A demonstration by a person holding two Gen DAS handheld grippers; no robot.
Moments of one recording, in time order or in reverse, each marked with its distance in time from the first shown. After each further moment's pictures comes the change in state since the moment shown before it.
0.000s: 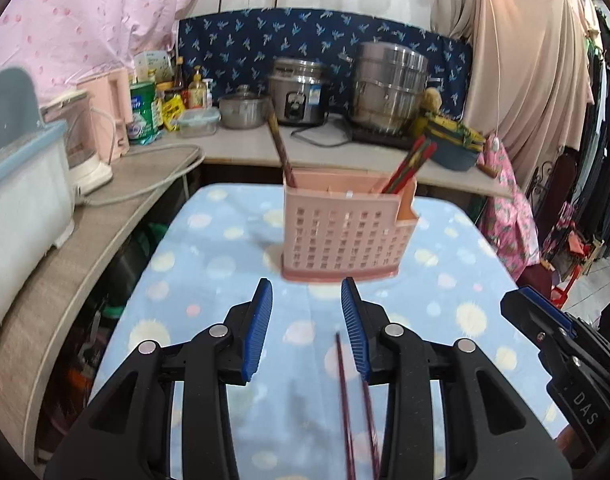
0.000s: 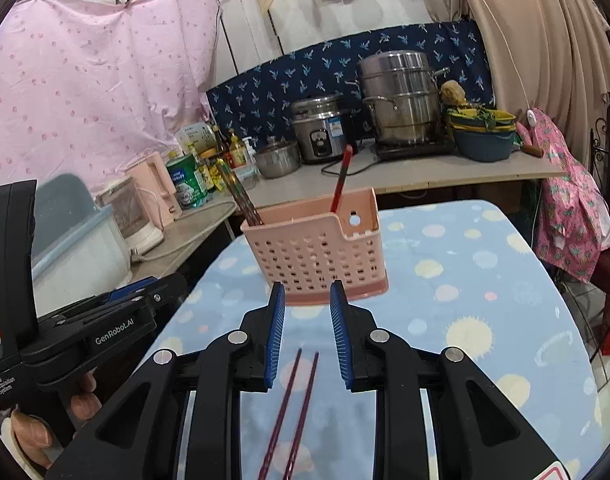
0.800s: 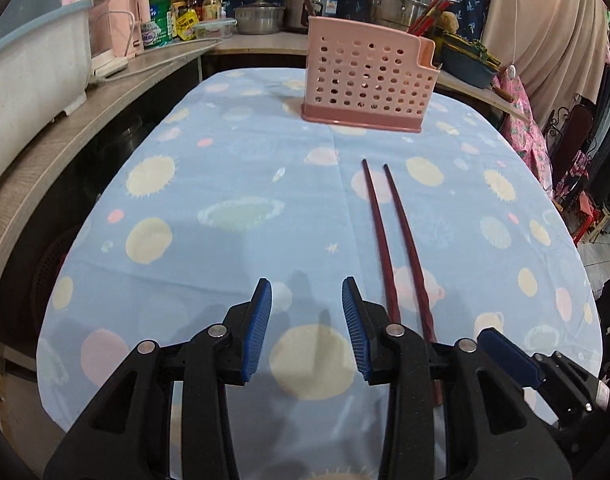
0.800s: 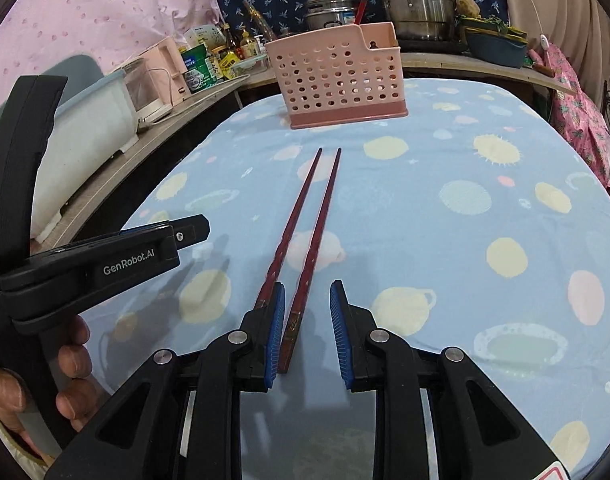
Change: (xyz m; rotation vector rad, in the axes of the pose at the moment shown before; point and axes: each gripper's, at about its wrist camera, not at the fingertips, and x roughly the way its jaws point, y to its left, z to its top) left arm 0.006 0.011 -0.131 -0.031 0.240 0.038; right arm -0.002 0.024 -0.157 -0.043 0.295 0.012
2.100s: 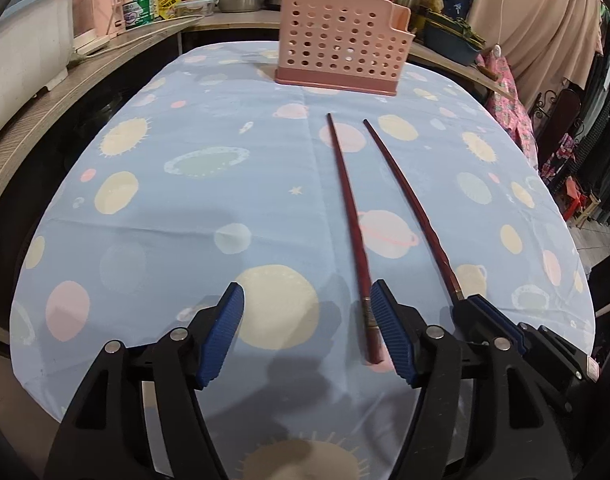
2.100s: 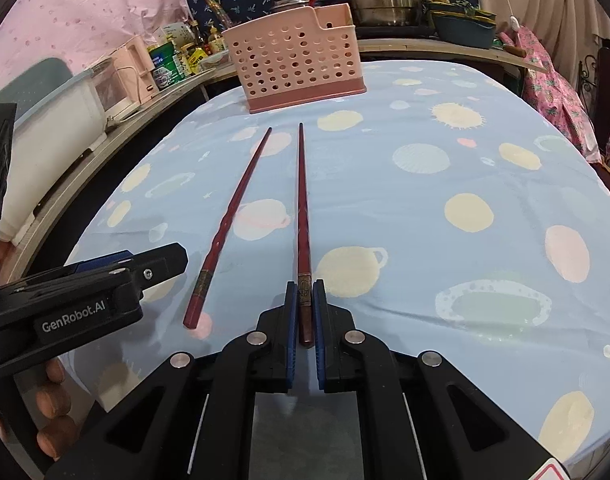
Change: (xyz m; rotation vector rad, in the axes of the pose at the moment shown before) left arm 0.004 -0.020 -0.028 0.021 0.066 -0.063; right arm 0.003 -0.027 -0.018 0.065 0.013 -0.088
